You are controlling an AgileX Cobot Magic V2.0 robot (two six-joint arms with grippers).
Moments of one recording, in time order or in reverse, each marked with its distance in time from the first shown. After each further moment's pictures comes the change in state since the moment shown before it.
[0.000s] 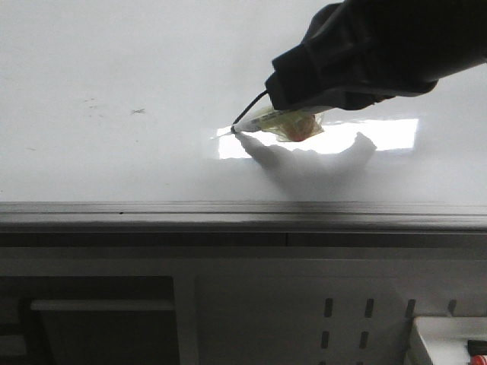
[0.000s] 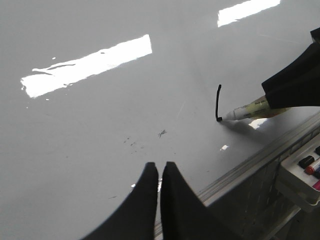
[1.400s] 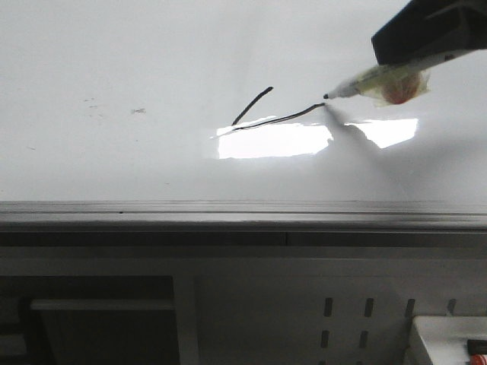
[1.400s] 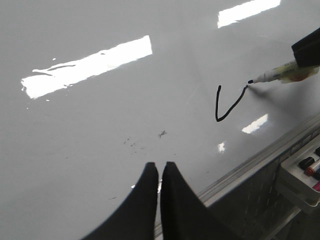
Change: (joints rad) left arm 0.000 0.000 0.000 0.000 -0.005 0.000; right arm -0.237 -0.197 -0.009 0.028 0.232 0.000
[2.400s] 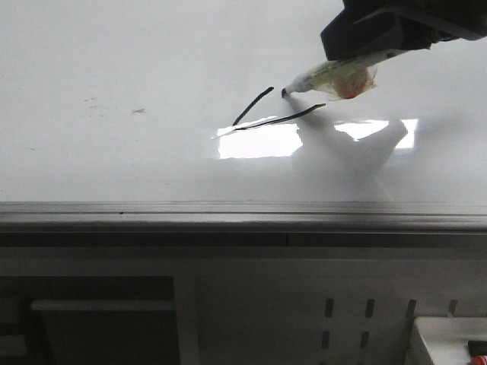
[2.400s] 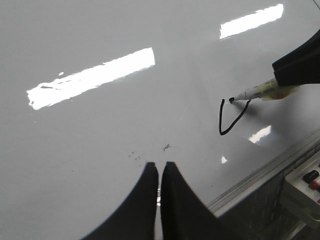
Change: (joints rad) left arm 0.000 0.000 0.000 0.000 -0.043 0.000; right arm 0.088 0.107 -0.030 -0.001 -0.132 0.000
